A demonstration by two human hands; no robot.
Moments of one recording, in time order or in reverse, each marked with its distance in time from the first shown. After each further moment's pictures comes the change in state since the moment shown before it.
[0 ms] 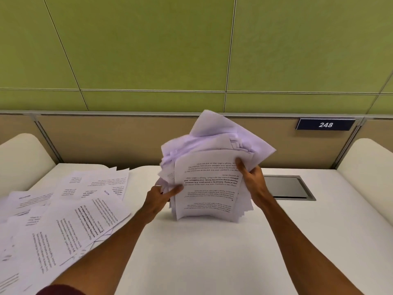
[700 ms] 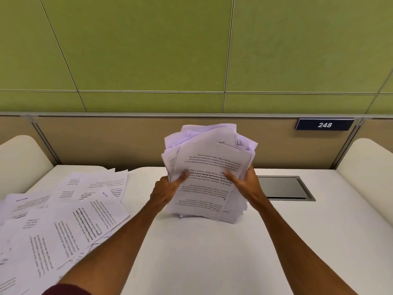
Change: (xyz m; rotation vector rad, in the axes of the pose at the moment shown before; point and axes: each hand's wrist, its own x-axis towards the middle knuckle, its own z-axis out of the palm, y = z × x) left_hand 0.013 0.042 0.024 0.317 0.113 -0.169; right_hand -0.001 0.012 0.001 -0.244 -0.094 -0.071
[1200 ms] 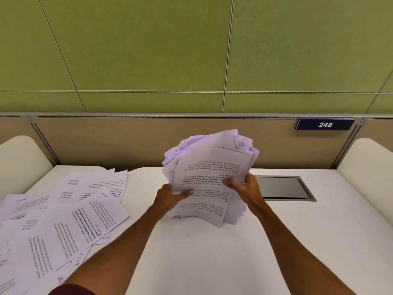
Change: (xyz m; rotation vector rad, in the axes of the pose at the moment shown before) left_hand -0.001 -0.022 0.017 -0.047 -0.030 0.062; right_hand -0.004 0.025 -0.001 0.021 0.070 0.129
